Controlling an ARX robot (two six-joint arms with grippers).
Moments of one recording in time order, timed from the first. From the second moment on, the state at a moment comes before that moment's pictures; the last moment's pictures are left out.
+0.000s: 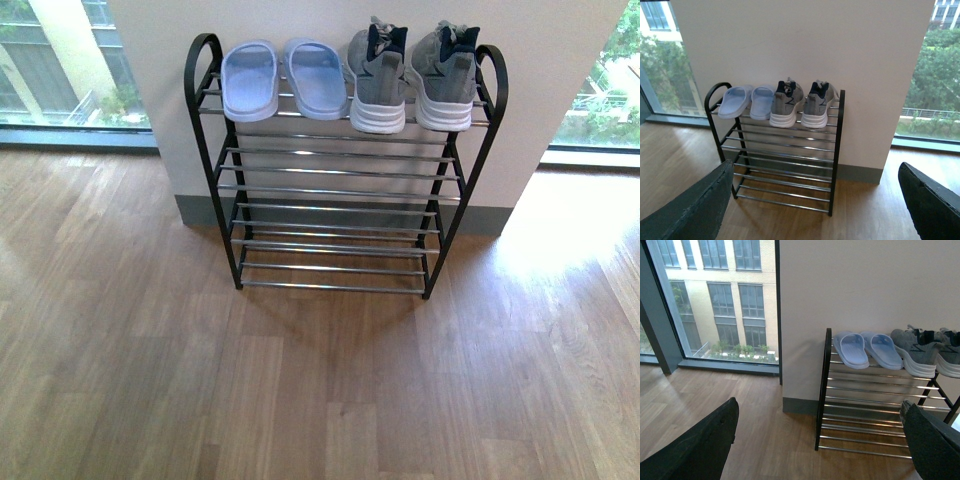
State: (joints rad) left arm 0.00 0.02 0.01 0.00 0.00 -0.01; right arm 0.00 0.00 0.03 0.00 0.00 0.00
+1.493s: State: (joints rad) left arm 0.00 0.02 0.01 0.00 0.00 -0.01; right arm 0.00 0.00 0.03 0.00 0.00 0.00
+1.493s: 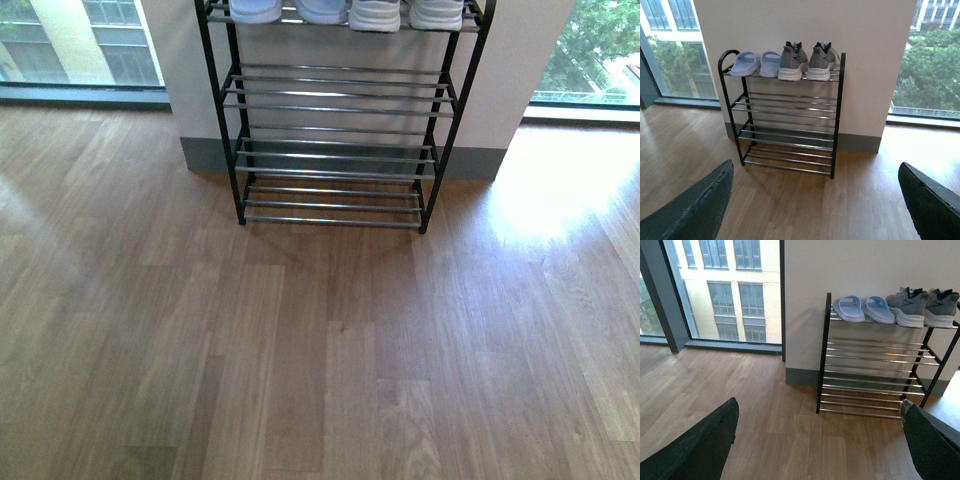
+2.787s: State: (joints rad) left arm 0.00 0.02 0.01 0.00 0.00 -0.01; right arm 0.00 0.00 0.03 0.00 0.00 0.00
